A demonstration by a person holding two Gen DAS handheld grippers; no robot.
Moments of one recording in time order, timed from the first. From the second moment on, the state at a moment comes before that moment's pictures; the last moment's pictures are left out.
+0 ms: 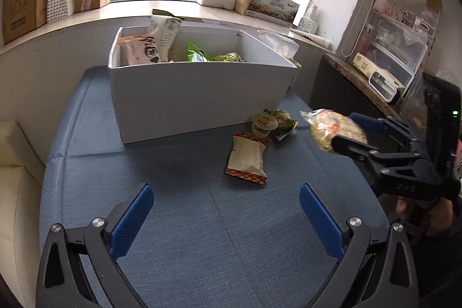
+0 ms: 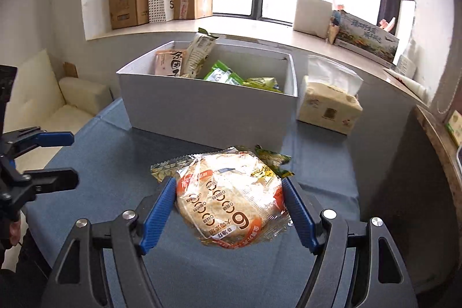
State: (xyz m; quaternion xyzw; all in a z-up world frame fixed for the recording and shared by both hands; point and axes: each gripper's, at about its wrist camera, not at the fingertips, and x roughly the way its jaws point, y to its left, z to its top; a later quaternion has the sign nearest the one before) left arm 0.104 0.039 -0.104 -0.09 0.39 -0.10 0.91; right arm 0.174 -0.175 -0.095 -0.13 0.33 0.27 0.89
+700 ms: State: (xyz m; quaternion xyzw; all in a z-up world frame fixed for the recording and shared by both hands) left arm 0.220 -0.043 -0.174 0.03 0.48 -0.10 0.87; right arm 0.154 -0.259 -0.102 -0.04 0.34 0.21 0.91
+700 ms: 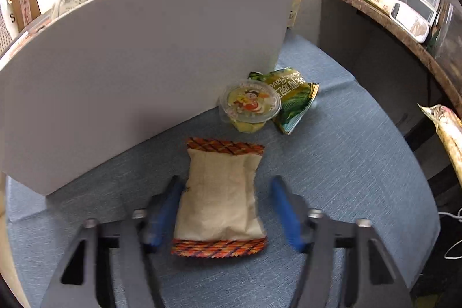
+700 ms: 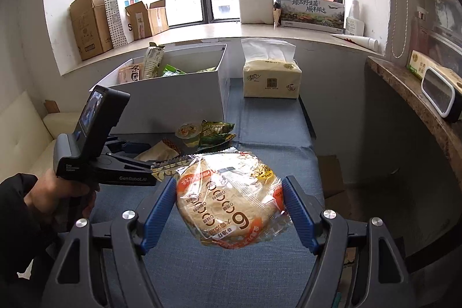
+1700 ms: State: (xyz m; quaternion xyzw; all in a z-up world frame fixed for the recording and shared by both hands) left arm 0.169 0.069 0.000 -0.06 0.31 -0.07 0.95; right arm 0.211 -0.163 -0.053 -0.07 0.28 0.29 0.91
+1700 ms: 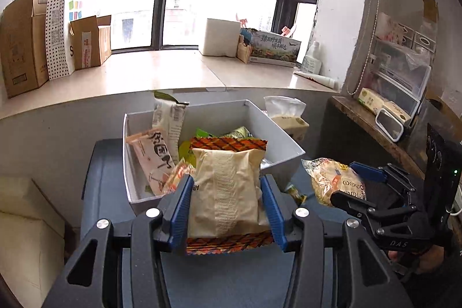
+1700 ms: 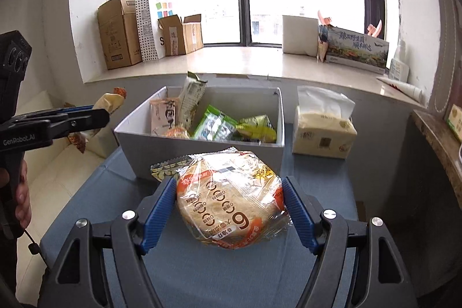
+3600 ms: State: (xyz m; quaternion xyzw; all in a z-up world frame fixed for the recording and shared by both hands) left arm 0.074 0.043 -0.076 -0.08 0.35 -0.08 0.93; right arm 0.193 -0.161 -0.137 -0.06 0.36 0.28 0.89
